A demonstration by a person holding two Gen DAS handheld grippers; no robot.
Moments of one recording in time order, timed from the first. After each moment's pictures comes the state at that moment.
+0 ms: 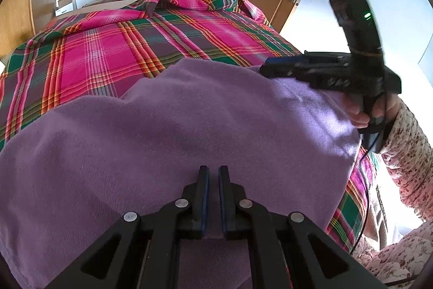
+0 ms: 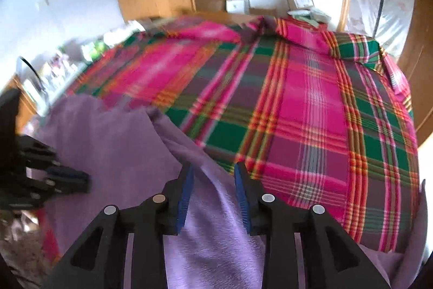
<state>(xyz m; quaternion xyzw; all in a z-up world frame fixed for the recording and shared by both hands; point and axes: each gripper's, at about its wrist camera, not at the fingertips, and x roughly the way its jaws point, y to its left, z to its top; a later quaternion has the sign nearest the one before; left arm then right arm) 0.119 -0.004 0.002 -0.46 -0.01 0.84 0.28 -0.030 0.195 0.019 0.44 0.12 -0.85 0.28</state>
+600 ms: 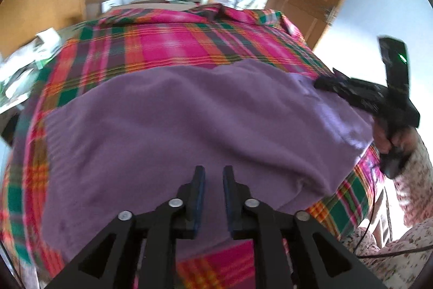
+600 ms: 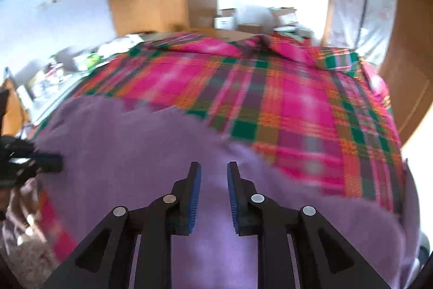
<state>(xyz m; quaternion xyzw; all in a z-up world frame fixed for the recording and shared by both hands) 0.176 -0.104 0.007 -0.45 -0.05 0.87 0.18 0.053 0.184 0.041 0.38 0.10 -0.88 0.28</state>
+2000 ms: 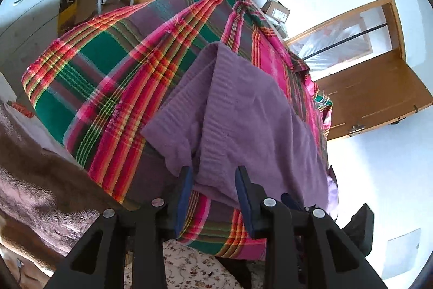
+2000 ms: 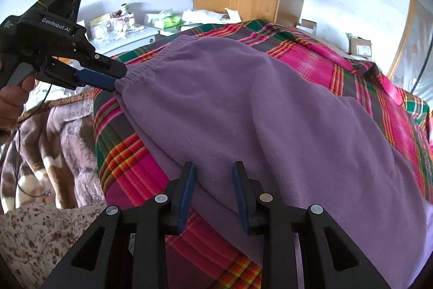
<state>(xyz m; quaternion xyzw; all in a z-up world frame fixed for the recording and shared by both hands) 0.213 -0.245 -0.006 -0.47 -0.40 0.79 0.07 0.165 0.048 -0.009 0.35 0.20 -0.83 0.39</state>
